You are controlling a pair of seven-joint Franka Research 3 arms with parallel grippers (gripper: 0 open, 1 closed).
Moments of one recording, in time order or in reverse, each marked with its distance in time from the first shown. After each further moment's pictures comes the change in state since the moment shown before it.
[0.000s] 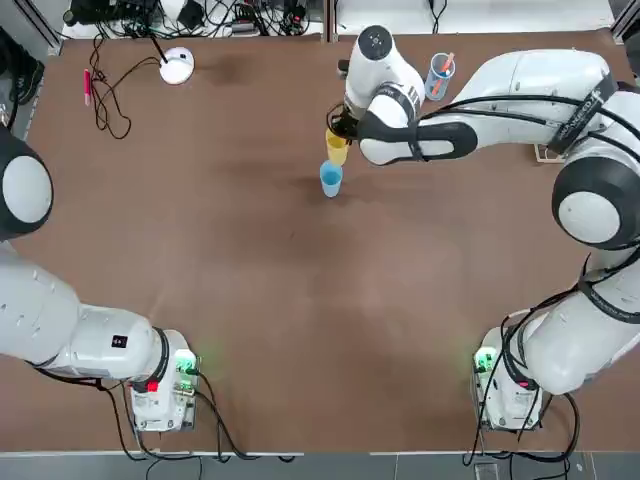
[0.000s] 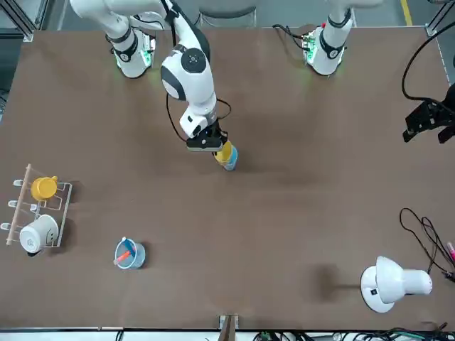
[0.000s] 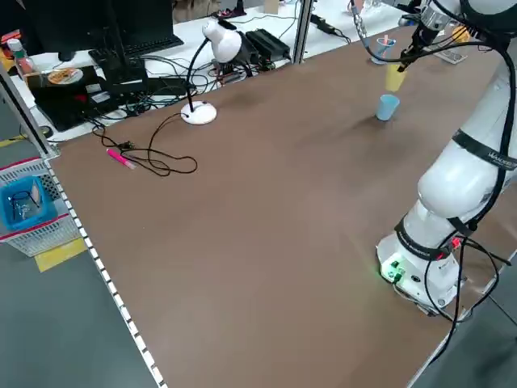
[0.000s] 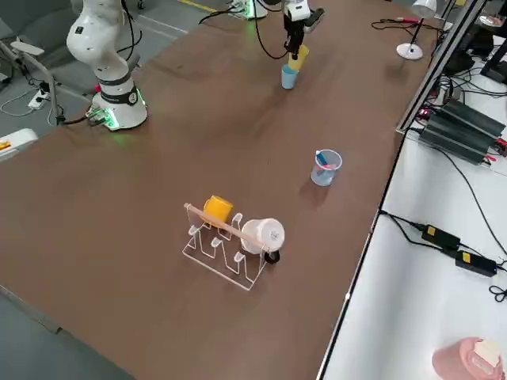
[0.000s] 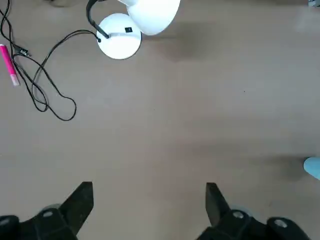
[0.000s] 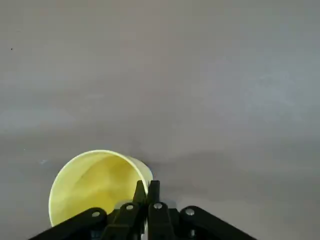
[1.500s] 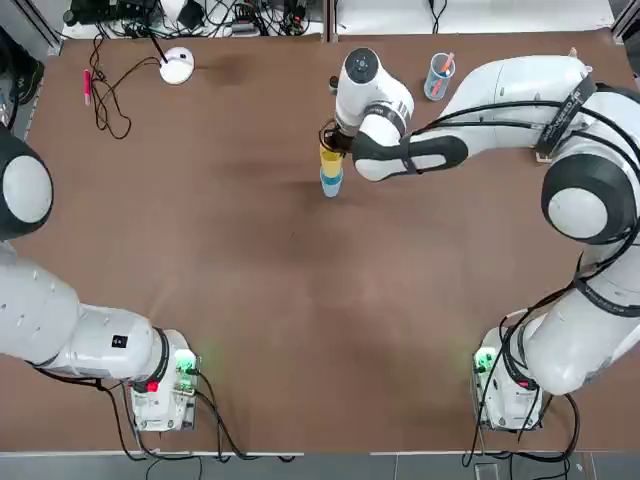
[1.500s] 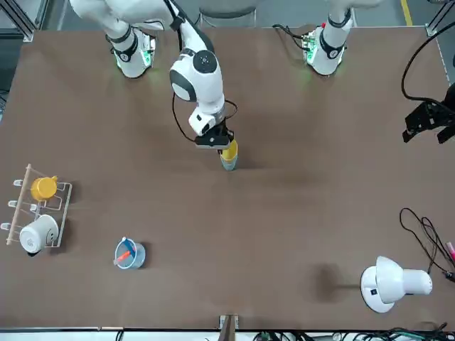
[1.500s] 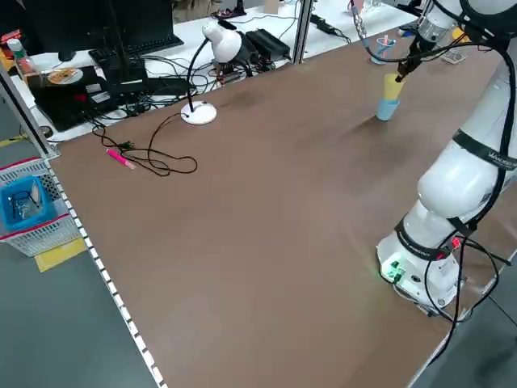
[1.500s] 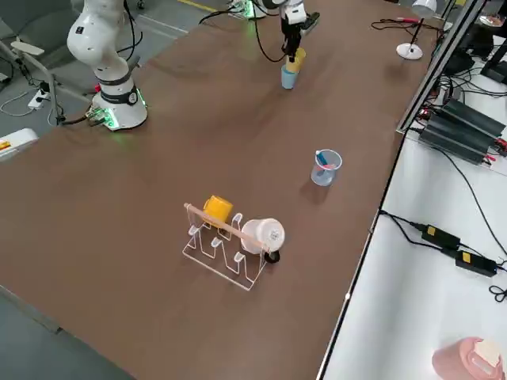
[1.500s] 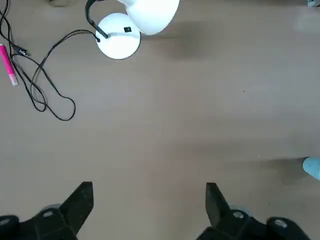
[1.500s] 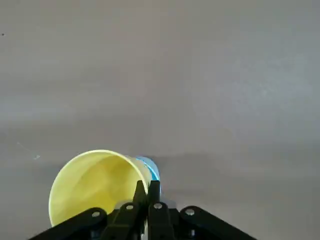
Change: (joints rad) left arm 0.000 0.001 0.000 0.000 -0.003 0.000 -0.001; right arm 0.011 0.052 0.031 0.008 -0.101 0.010 0.109
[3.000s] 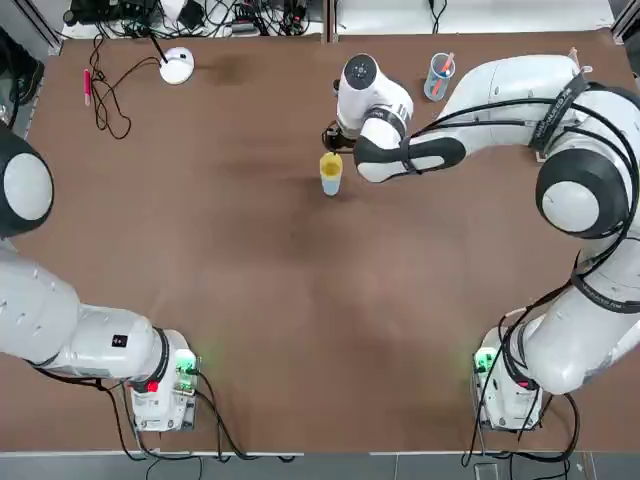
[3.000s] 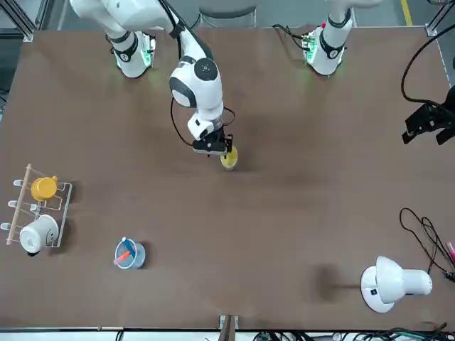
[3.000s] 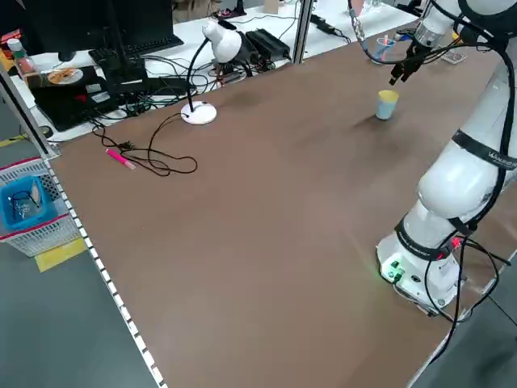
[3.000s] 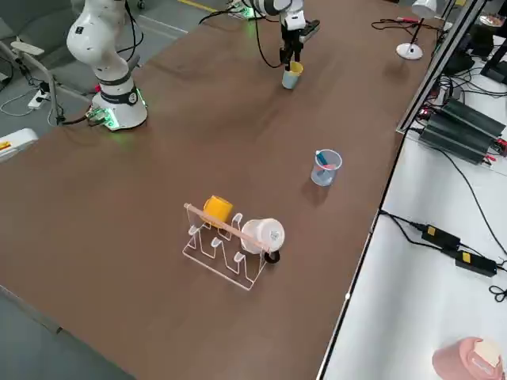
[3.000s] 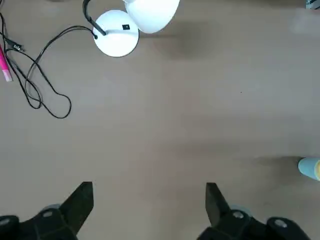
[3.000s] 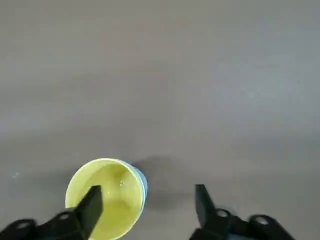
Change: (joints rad) left arm 0.007 0.010 0.000 0.000 -0.020 0.000 -0.013; right arm -0.010 0.033 -0.003 0.007 -0.060 -0.003 0.085
